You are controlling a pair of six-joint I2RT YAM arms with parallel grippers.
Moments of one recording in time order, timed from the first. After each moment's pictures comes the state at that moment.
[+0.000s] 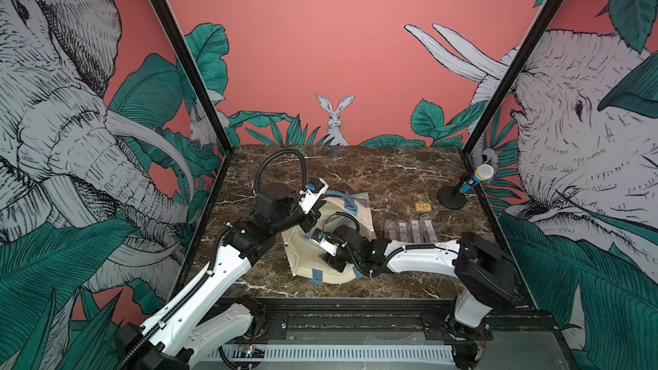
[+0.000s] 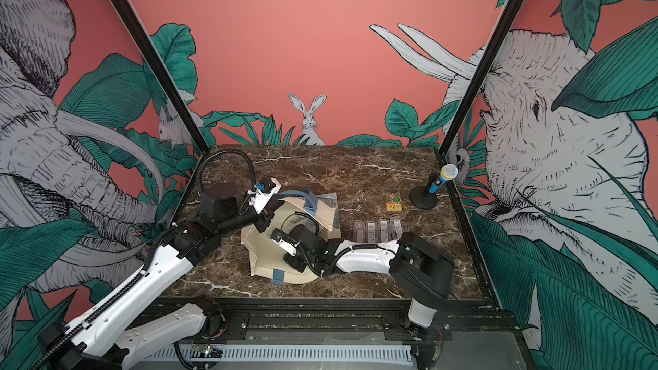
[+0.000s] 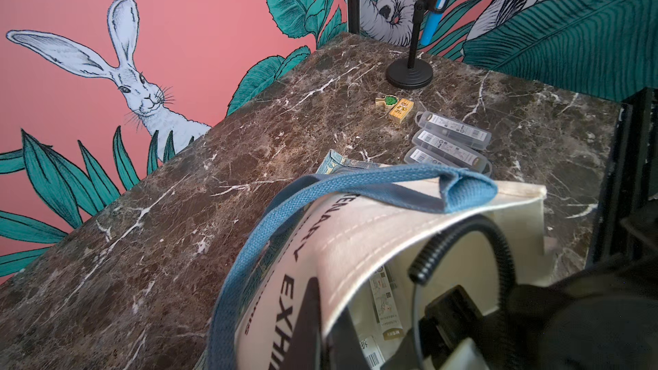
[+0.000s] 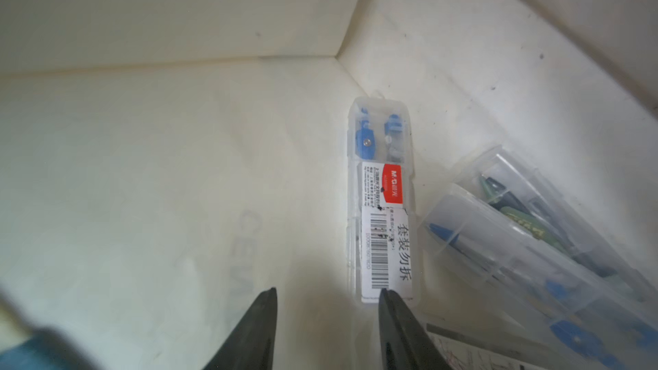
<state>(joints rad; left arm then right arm) -0.59 0.95 0.92 -0.36 0.27 0.25 1.11 1.75 0.97 0.02 0.04 -0.09</state>
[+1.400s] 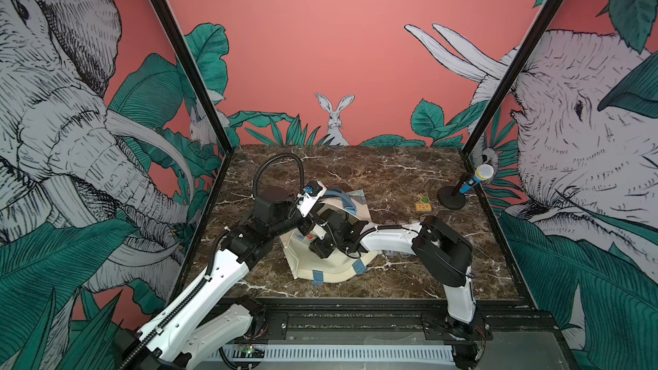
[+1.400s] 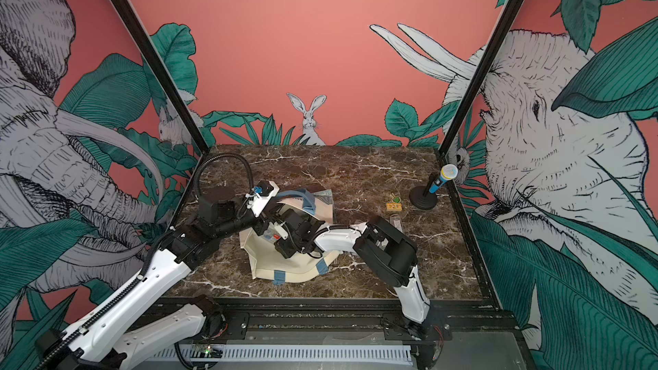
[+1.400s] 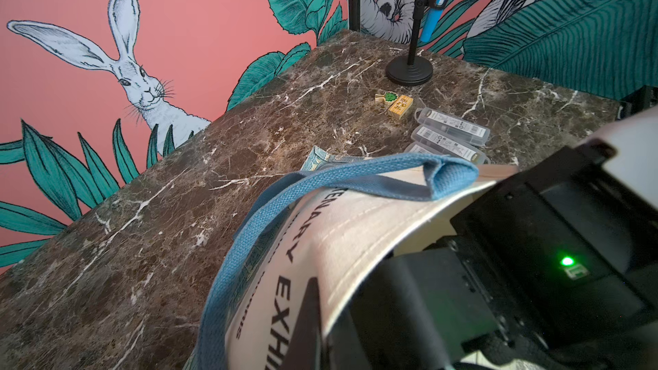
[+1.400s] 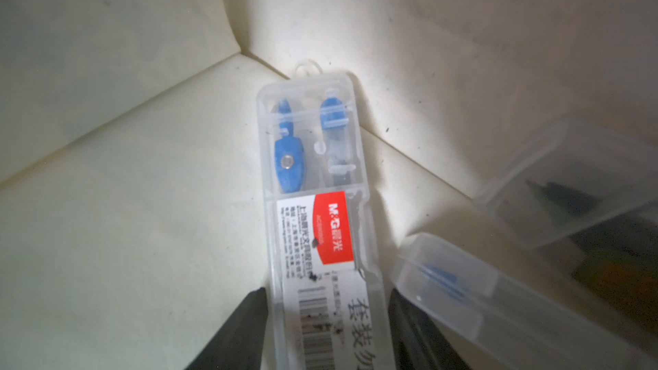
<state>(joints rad) -0.59 0.92 0.88 -0.36 0.25 0.24 1.03 2.03 1.28 -0.13 -0.12 0.14</state>
